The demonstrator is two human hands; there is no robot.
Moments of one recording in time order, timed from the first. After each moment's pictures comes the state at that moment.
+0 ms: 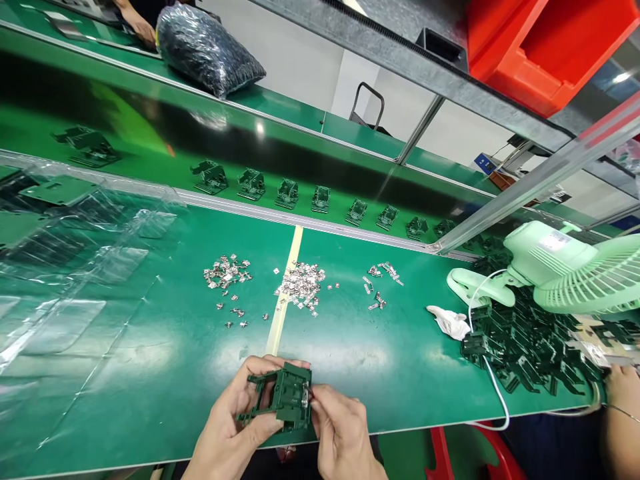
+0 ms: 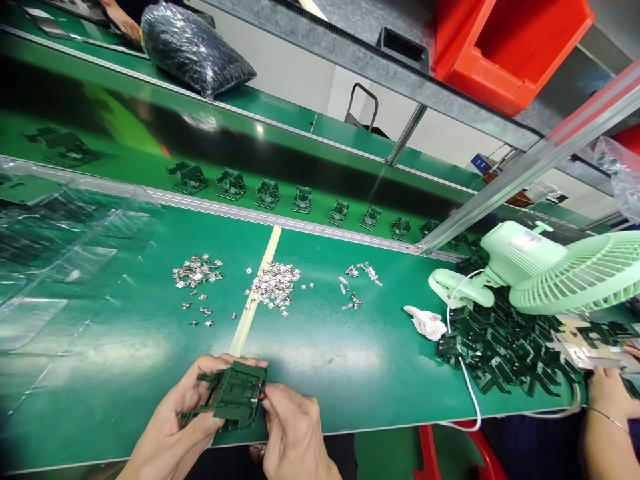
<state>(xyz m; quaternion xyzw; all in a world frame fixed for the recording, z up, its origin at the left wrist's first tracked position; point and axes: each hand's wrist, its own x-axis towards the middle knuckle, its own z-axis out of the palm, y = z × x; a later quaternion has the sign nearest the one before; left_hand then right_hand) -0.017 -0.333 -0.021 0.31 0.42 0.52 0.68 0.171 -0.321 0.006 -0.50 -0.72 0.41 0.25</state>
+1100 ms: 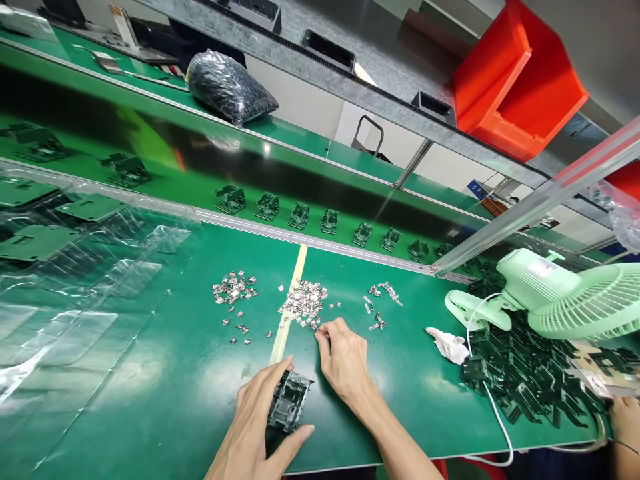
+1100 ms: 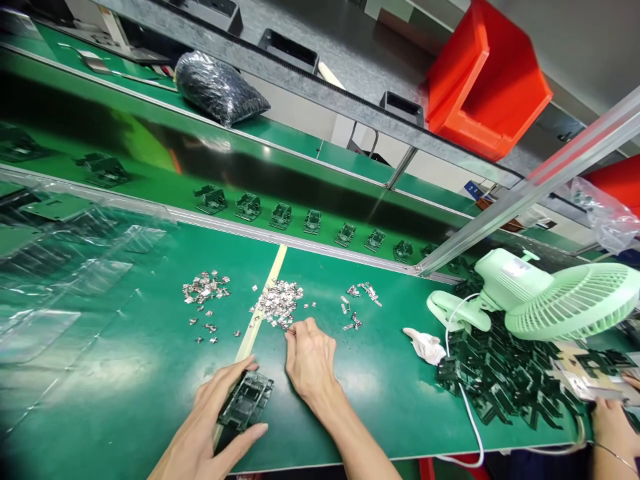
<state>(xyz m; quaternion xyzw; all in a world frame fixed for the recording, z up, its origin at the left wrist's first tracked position) -0.011 -0.332 -0.046 0.65 0.60 0.36 0.30 0.162 -0.207 -0.012 -0.57 -0.78 0.20 0.17</state>
